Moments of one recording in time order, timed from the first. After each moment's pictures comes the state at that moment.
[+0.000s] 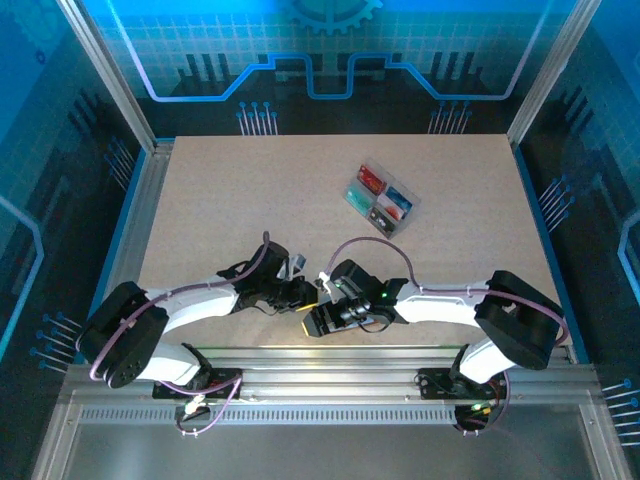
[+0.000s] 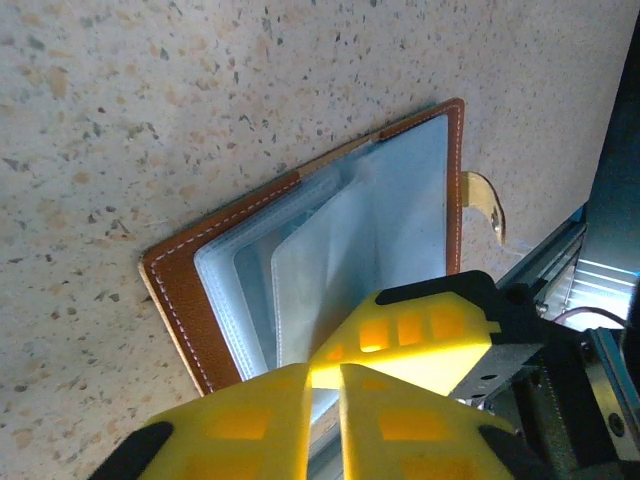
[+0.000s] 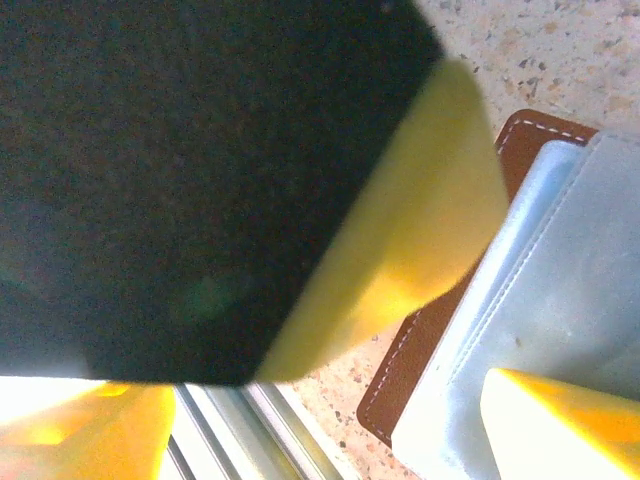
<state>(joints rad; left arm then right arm) -0.63 1.38 0.55 -0.05 0.53 -0.92 0.97 1.51 0.68 -0.07 -0.36 0.59</state>
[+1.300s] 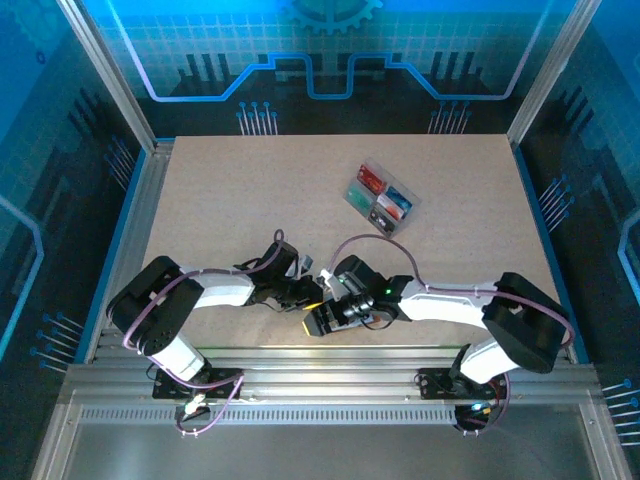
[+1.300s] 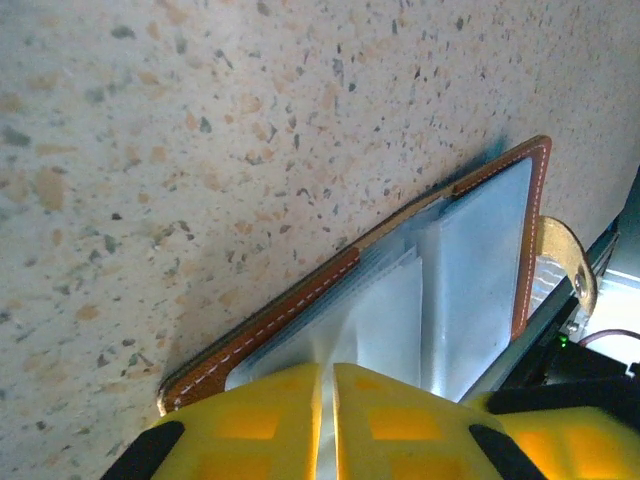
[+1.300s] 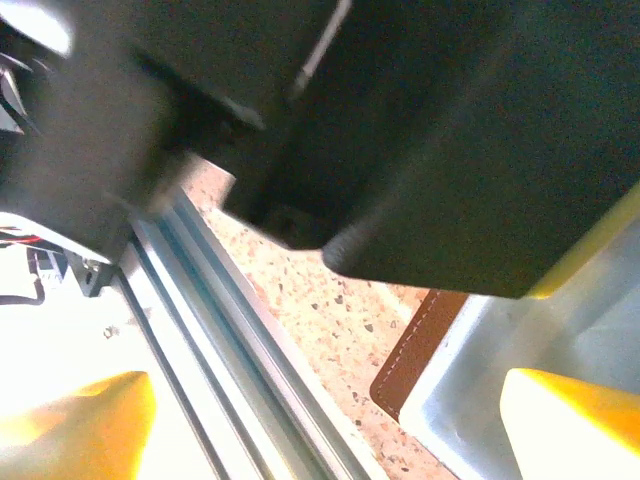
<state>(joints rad) -0.62 1.61 0.59 0.07 0.56 -0.90 0.94 1.46 0.70 -0.13 -0.41 0.54</state>
